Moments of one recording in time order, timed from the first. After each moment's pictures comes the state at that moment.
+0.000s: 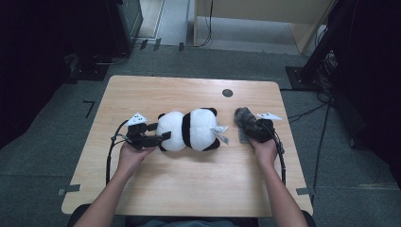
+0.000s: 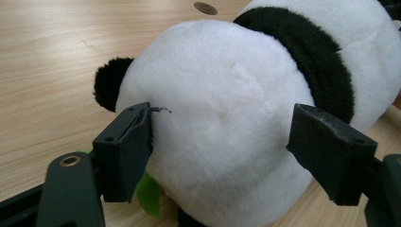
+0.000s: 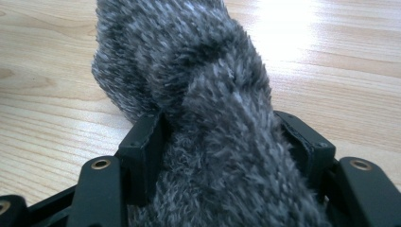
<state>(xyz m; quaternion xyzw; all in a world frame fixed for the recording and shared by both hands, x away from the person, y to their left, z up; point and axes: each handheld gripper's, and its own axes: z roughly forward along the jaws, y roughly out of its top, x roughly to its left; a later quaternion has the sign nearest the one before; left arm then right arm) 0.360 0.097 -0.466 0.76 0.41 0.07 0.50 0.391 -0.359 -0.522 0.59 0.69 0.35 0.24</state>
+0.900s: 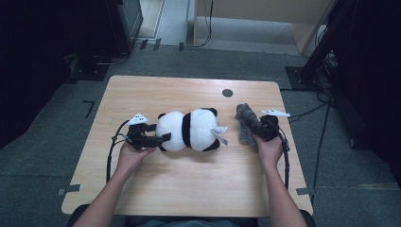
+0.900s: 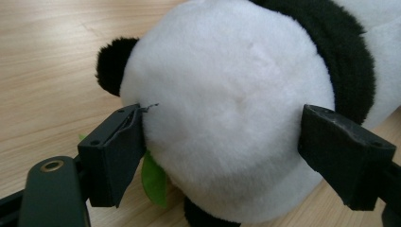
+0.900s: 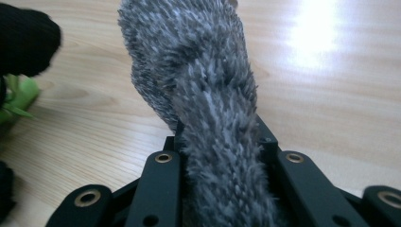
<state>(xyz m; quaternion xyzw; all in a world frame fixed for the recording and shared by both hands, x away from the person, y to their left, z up) 0.363 0.095 -0.473 0.77 0.41 0.06 0.48 0.381 -0.364 -0.486 0.57 0.69 0.40 0.19</state>
